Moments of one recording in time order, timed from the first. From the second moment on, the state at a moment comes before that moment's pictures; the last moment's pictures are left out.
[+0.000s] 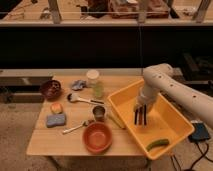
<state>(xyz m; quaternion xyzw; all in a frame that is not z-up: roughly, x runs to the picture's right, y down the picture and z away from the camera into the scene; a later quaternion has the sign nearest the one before) 0.199 0.106 0.788 -0.24 -0.28 -0.58 0.72</state>
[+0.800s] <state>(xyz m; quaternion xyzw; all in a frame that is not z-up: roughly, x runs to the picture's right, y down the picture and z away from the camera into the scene) 0.248 0.113 0.837 -0.27 -0.29 -0.52 0.76</state>
